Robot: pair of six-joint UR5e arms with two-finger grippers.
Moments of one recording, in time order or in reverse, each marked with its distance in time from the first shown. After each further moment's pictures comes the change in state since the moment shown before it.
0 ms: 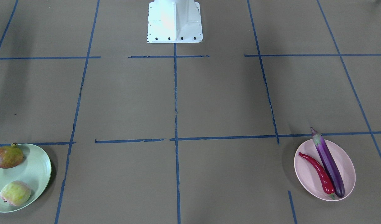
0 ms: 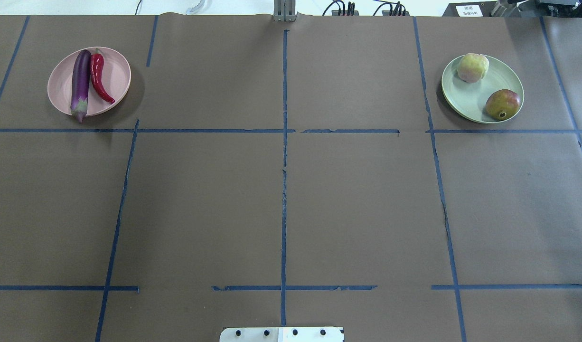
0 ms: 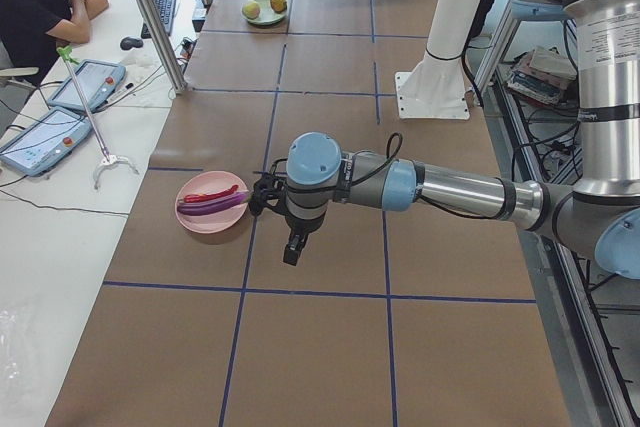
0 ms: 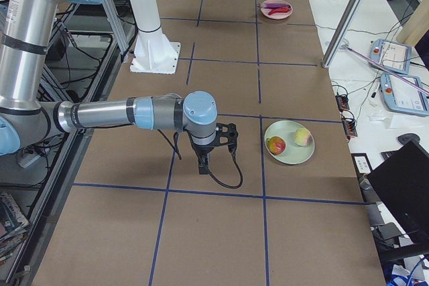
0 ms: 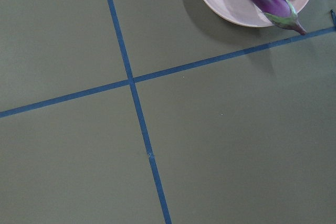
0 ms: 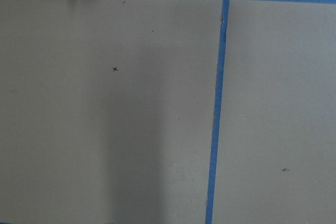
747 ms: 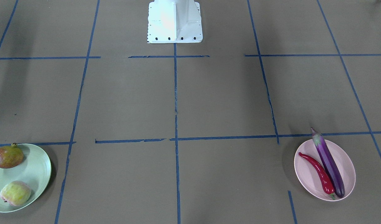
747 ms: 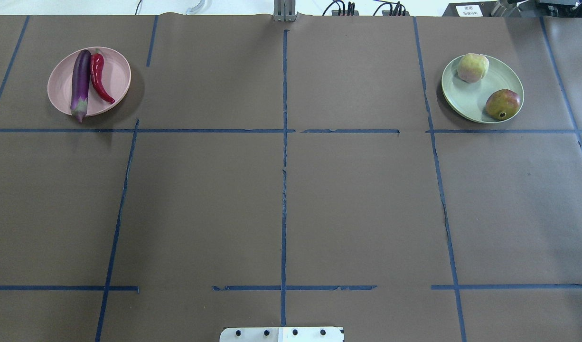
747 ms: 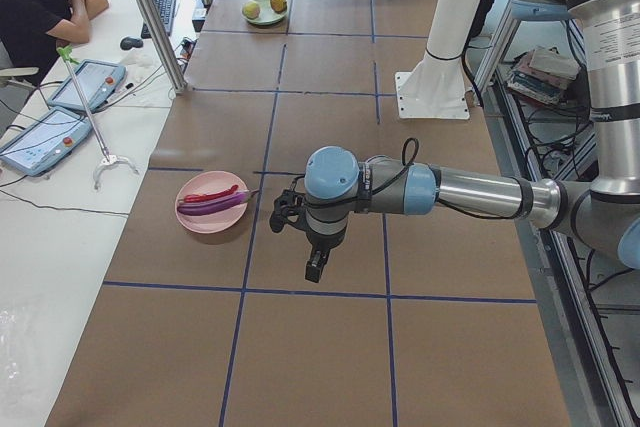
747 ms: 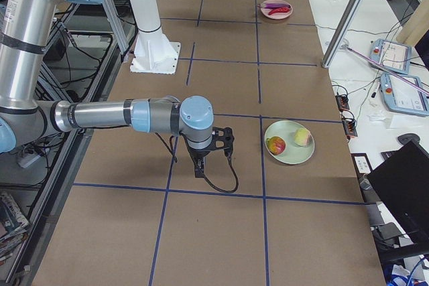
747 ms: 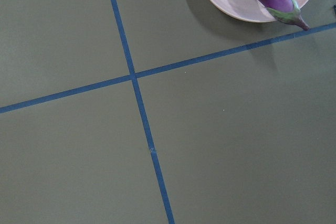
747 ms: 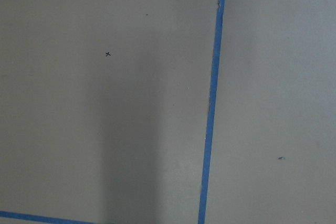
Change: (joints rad) left arm -0.006 0.072 -0.024 0.075 0.042 0.106; right arm 0.003 -0.031 -0.005 0.000 -0.001 -0.039
